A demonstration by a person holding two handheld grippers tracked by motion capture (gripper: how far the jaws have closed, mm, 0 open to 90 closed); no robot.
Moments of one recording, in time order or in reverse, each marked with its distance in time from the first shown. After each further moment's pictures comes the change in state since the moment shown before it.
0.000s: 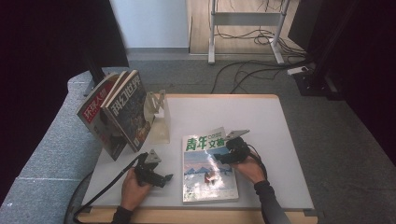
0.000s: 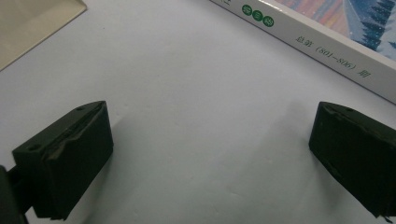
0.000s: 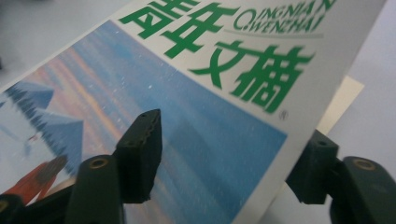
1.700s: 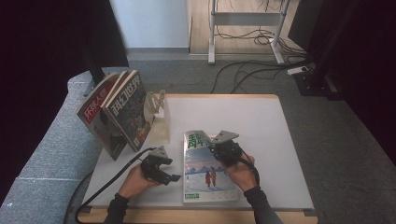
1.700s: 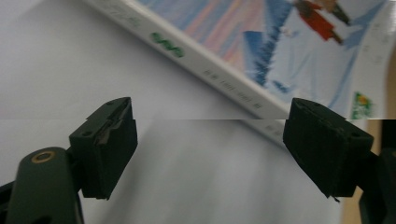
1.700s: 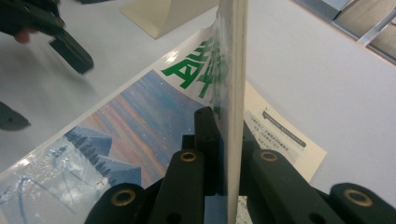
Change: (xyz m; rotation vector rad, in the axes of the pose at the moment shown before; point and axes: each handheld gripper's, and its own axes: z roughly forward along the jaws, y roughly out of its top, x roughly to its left) left arm -0.012 0.044 -0.006 0.037 -0.341 0.057; right arm 0.070 0.041 -0.039 -0.086 -0.177 -0.133
